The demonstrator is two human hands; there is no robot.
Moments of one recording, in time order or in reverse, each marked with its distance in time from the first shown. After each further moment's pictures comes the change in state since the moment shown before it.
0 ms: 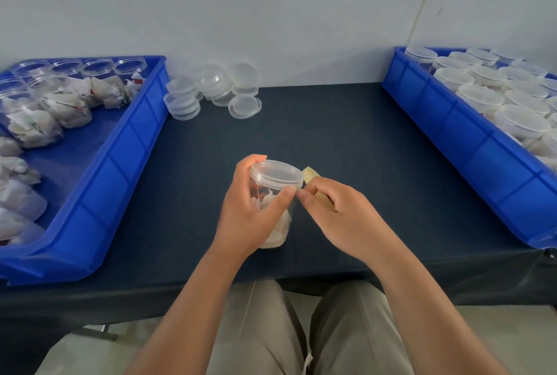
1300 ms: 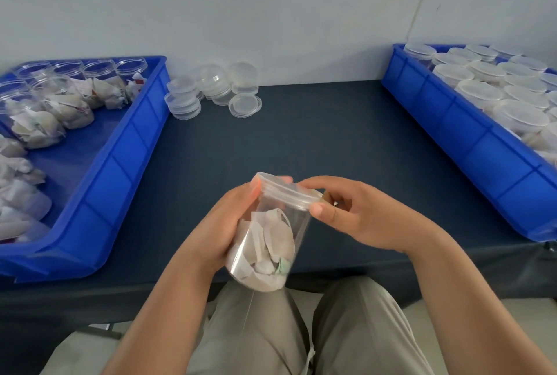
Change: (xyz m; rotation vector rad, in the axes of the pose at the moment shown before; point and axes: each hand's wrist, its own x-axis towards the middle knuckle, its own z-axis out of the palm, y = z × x) left_hand -0.011 0.017 -0.043 -0.430 -0.454 -0.349; right_hand -0.007 -0.002 -0.044 0.103 -0.331 -0.129
